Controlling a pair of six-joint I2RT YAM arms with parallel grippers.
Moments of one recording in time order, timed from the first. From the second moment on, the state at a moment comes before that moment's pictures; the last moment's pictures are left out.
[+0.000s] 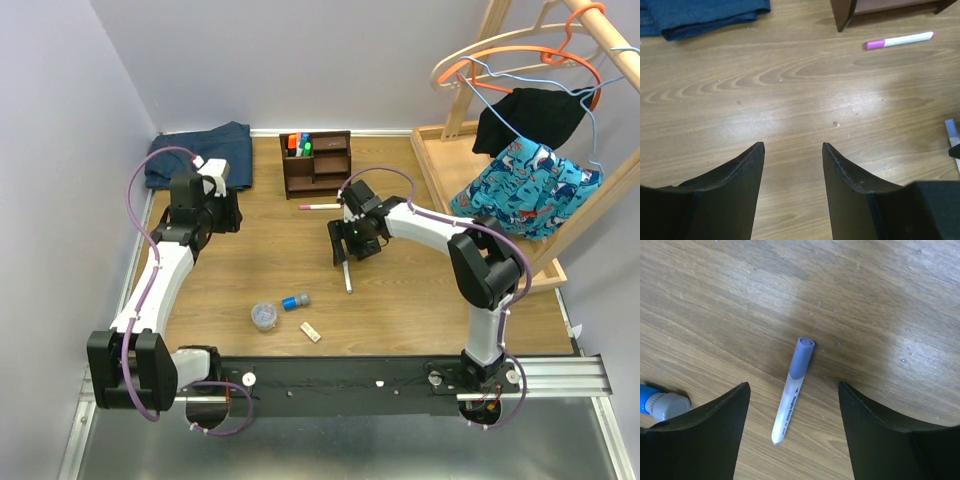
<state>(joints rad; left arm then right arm) -0.04 1.20 0.93 -0.34 0.20 -0.02 0.65 1.94 1.33 -0.55 -0.16 0.34</state>
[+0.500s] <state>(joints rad) -0.04 1.18 0.89 -0.31 0.19 -0.02 0.67 2.01 1.41 -0.58 -0.07 0.35</state>
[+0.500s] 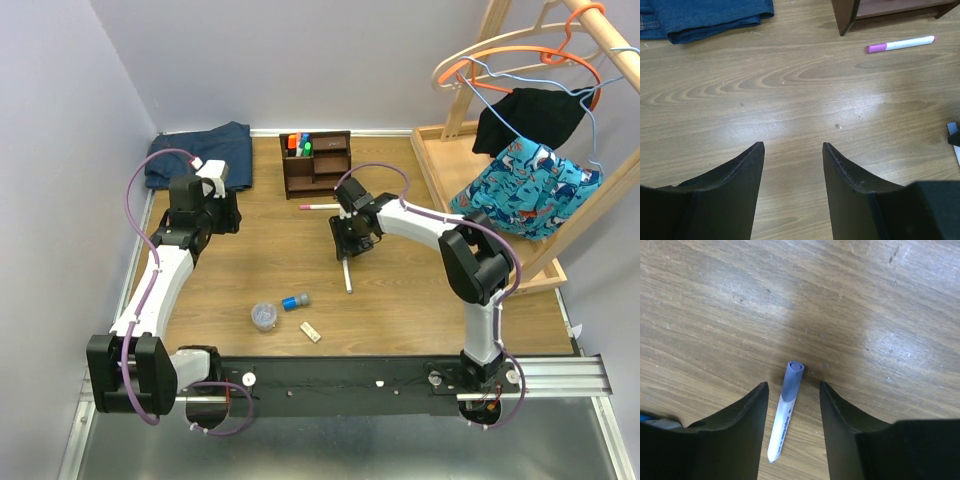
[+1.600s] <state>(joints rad) 0.01 1.30 0.96 -0.26 0.34 -0.01 0.78 1.92 1.57 -0.47 0.13 -0.01</state>
